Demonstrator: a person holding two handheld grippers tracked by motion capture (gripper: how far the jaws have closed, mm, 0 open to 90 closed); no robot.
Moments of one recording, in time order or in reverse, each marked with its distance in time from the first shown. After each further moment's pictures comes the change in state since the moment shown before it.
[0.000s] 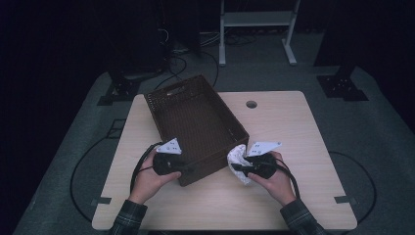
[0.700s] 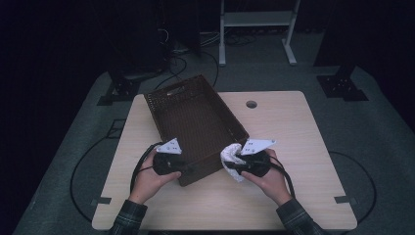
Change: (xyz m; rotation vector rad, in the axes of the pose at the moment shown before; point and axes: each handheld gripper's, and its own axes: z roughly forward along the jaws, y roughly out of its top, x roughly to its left) left arm 0.000 0.000 0.000 0.004 0.003 0.000; right arm 0.014 0.023 0.004 -0.030 0.016 -0.048
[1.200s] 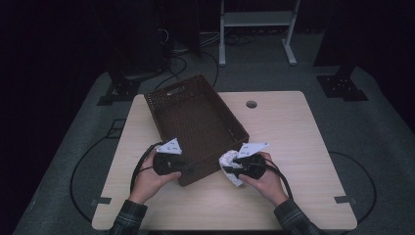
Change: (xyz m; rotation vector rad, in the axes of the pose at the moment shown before) left arm 0.000 0.000 0.000 0.000 0.000 0.000; right arm -0.006 -0.020 0.024 0.075 0.031 0.027
